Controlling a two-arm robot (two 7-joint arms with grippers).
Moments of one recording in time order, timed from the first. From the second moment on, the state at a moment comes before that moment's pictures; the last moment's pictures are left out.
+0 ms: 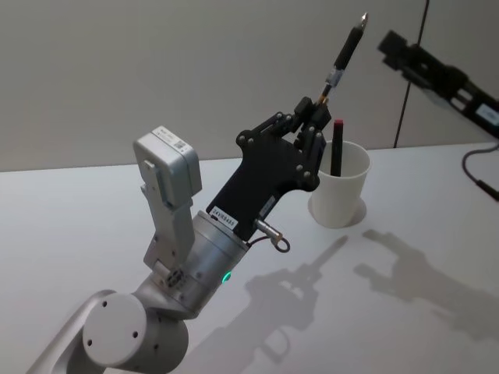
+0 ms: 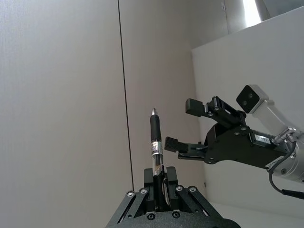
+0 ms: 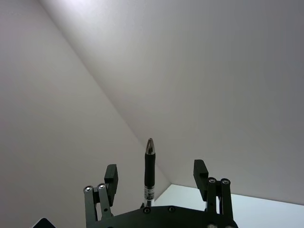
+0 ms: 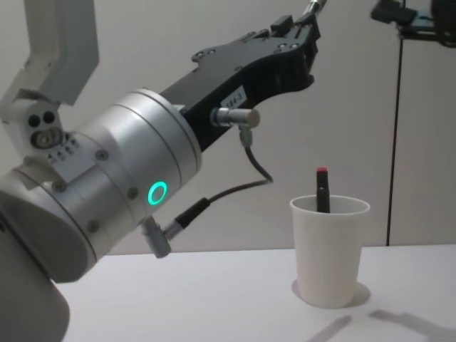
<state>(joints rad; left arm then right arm) -0.15 0.24 0.46 -1.73 -0.37 -0.30 -0.27 0.28 0.39 -0.13 -1.72 1.22 0.49 0.54</state>
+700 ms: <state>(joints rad) -0.15 0.24 0.46 -1.73 -0.37 -0.30 -0.27 0.33 0.33 -0.20 -1.68 1.19 0.47 0.55</state>
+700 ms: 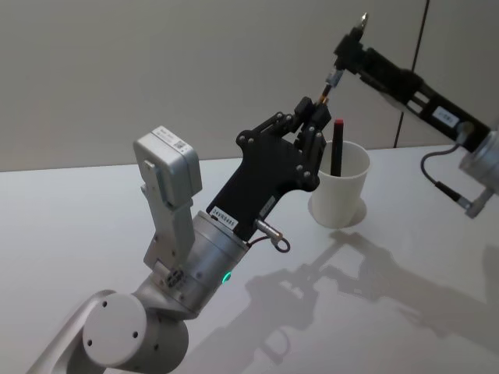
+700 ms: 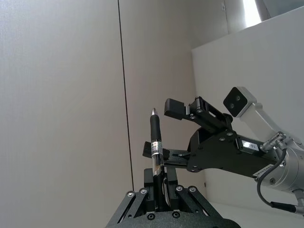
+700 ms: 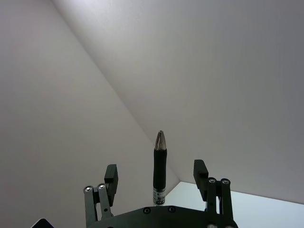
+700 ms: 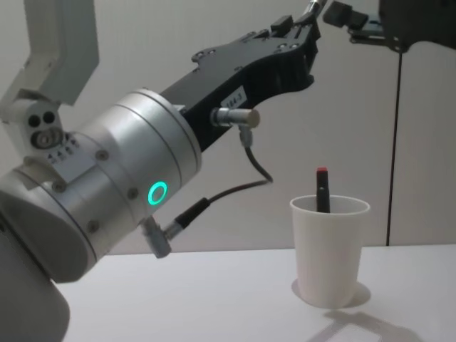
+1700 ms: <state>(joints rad) -0.15 0.24 0.46 -1.73 -0.37 -0.30 -0.27 0.37 0.31 -0.26 -1.63 1.14 0.41 0.57</state>
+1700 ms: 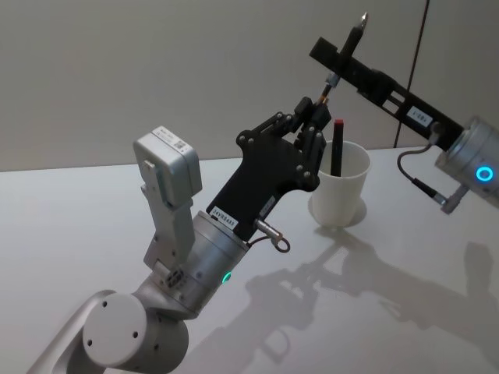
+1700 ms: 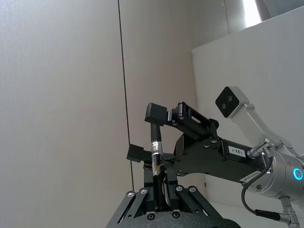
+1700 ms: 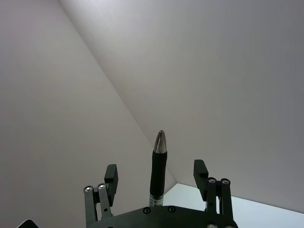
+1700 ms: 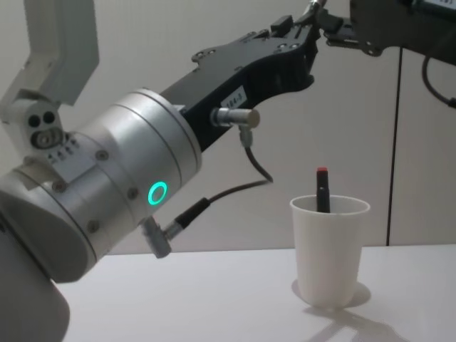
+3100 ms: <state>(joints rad) -0.15 0.24 0.46 -1.73 -0.37 -0.30 -0.27 0.37 0.32 -0.27 -1.63 1.15 0.39 0.57</state>
